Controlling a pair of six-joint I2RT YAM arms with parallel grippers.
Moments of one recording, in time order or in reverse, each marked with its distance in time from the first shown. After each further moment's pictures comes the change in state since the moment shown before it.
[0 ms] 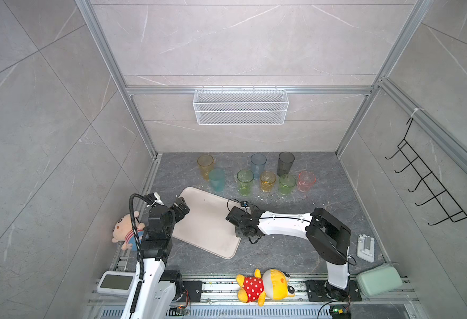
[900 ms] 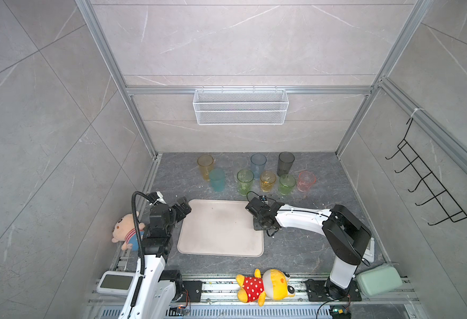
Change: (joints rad) left arm 0.000 0.043 0.000 0.023 0.047 0.000; right arm -0.196 -0.129 -0.151 -0.017 -0.011 -0.127
